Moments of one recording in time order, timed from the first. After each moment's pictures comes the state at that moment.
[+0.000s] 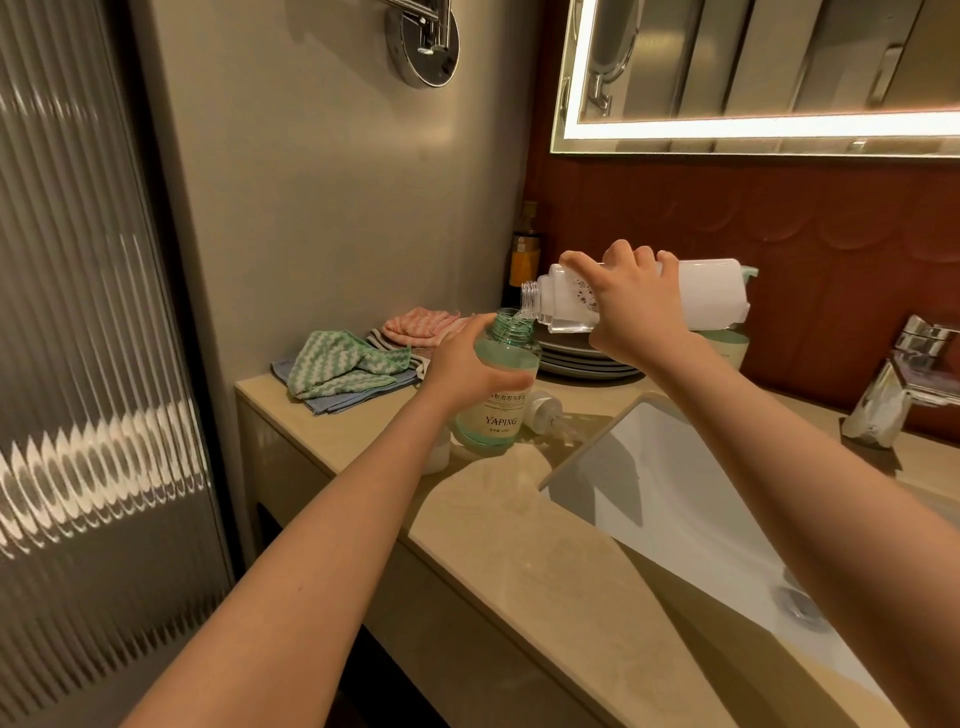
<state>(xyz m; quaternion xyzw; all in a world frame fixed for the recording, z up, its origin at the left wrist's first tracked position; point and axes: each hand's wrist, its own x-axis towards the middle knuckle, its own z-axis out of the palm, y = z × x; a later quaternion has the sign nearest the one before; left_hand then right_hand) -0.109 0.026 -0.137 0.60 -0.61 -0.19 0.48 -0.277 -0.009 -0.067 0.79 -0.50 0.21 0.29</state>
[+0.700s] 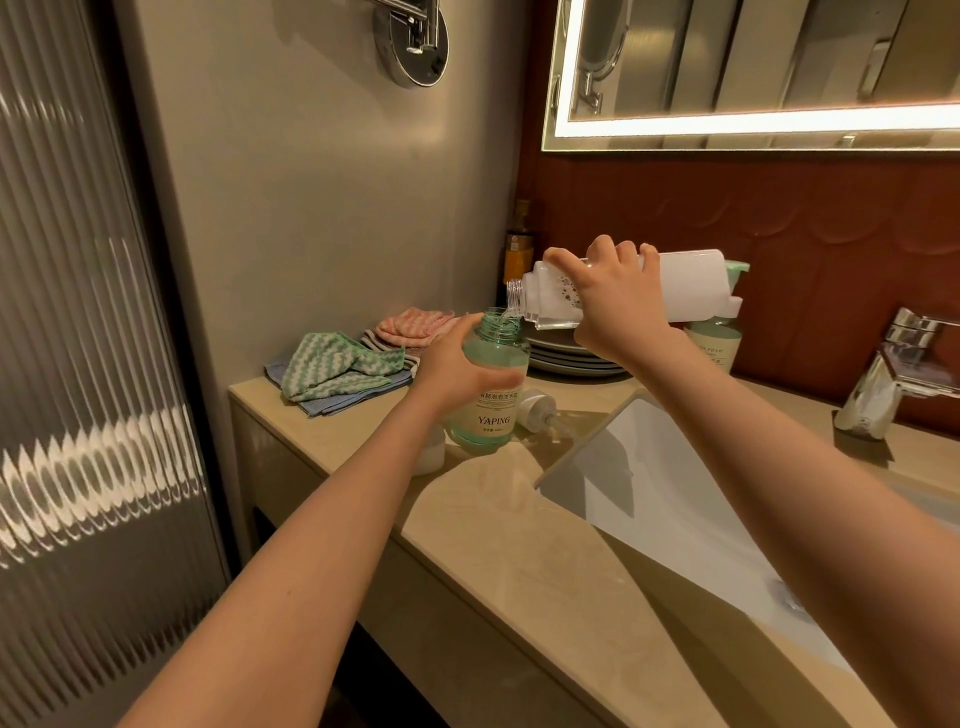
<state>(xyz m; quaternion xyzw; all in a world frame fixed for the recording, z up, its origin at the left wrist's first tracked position) -0.105 0.023 -0.140 0.60 -0.59 -0.21 0.50 -0.270 -0.006 -0.066 0.79 -0.49 0.21 0.29</state>
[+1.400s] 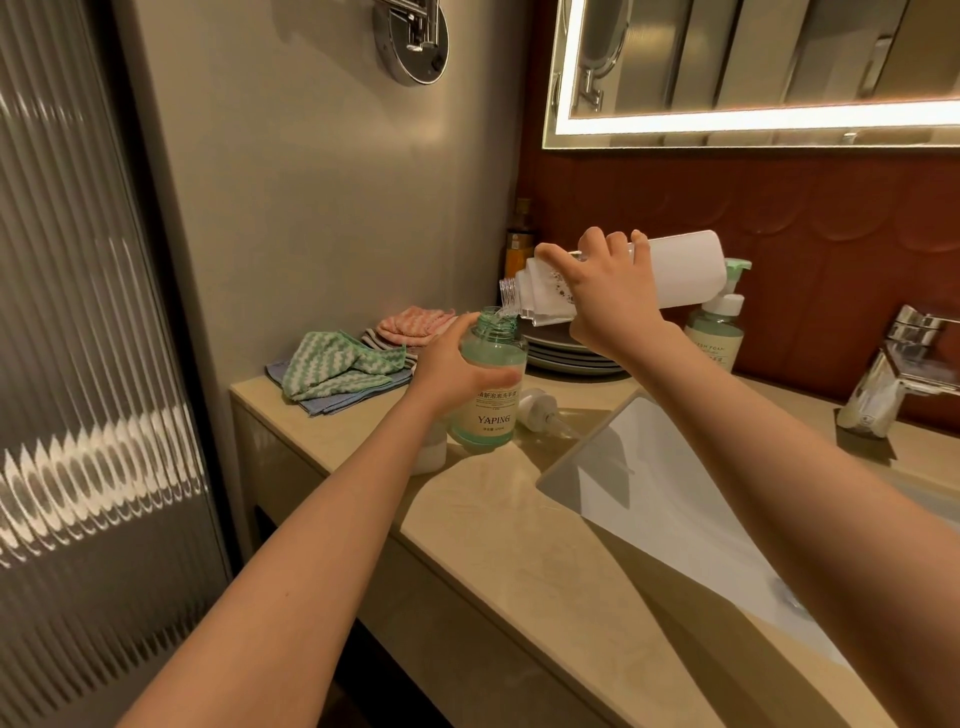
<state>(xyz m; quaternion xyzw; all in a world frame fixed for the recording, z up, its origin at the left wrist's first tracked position) -0.104 0.028 -0.140 0.60 -0.59 -0.22 0.50 -0.263 -0.005 -0.063 0.80 -0.47 0.20 0.32</state>
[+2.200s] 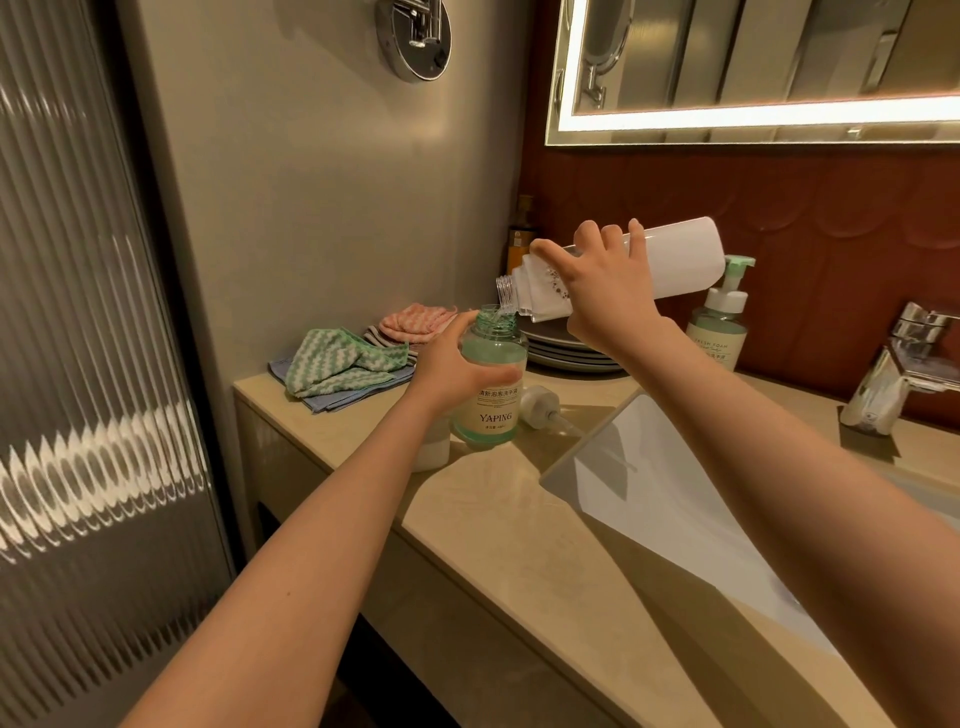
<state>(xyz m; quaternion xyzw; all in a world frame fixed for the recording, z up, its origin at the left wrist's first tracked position) -0.103 0.033 -0.139 0.60 -0.58 -0.23 0.51 -0.257 -0.001 -0.062 0.80 -0.47 0.20 0.33</state>
